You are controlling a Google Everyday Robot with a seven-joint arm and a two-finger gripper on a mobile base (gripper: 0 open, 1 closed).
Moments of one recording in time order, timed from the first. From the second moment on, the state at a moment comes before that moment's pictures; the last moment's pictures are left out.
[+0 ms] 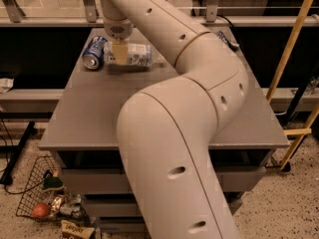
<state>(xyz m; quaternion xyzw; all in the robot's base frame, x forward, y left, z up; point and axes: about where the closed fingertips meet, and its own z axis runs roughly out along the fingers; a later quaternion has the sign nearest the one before) 0.753 0.104 0.868 -0.71 0.70 -0.07 0.12</state>
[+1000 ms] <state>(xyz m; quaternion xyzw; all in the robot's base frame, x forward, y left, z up) 0.762 0.112 0.860 -0.71 0.69 -0.07 0.13</state>
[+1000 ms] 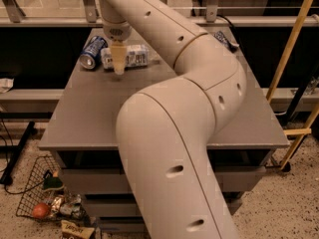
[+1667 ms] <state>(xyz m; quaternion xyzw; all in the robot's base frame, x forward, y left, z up) 0.764 0.080 0.888 -0.69 0.70 -0.07 0.18</state>
